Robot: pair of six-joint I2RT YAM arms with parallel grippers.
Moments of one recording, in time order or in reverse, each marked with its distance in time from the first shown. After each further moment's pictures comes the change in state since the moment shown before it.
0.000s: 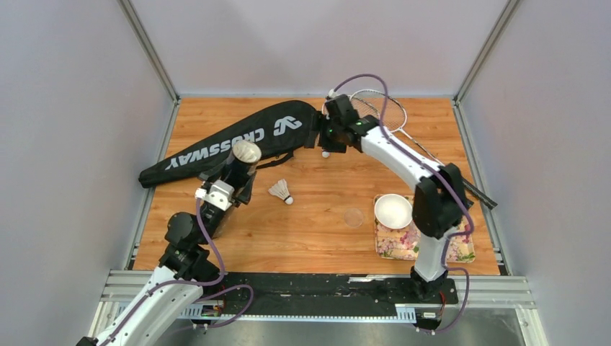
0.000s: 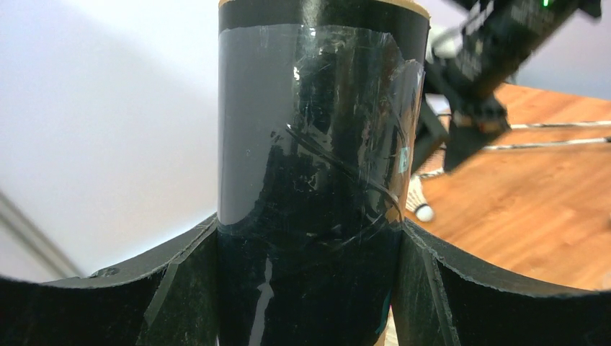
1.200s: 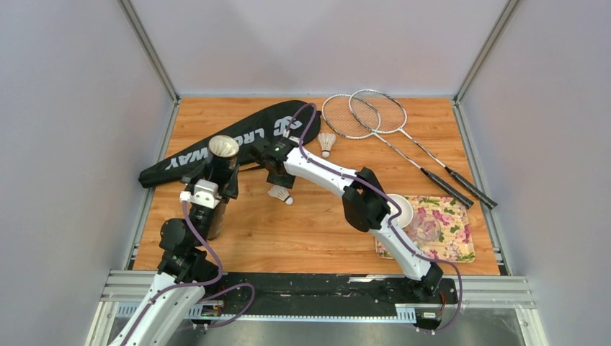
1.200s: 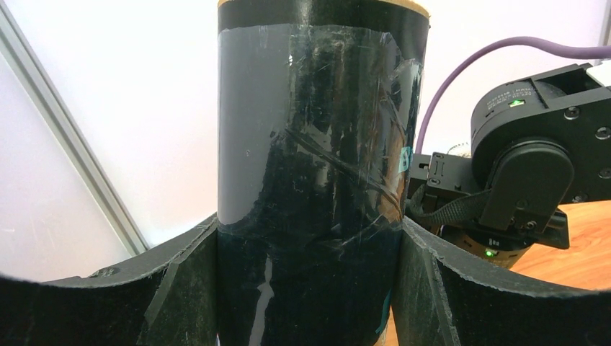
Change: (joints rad) left arm 0.123 -0.094 -0.032 0.030 -0.108 -0.031; right arm 0.382 0.690 0.721 -0.625 0.488 0.663
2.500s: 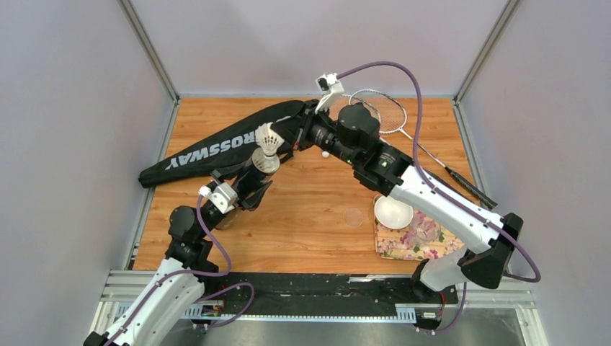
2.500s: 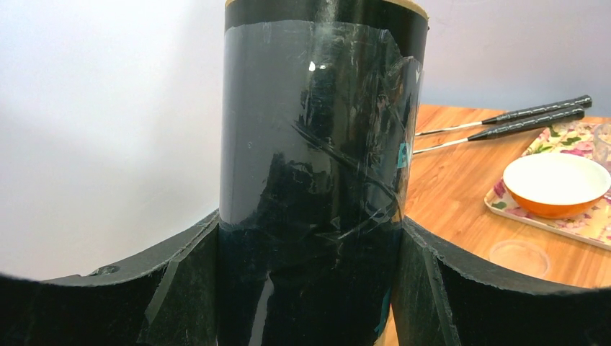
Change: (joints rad) left arm 0.002 0.206 0.002 0.156 0.510 -0.112; right arm -0.025 -1.051 -0.779 1.051 -0.378 -0.595
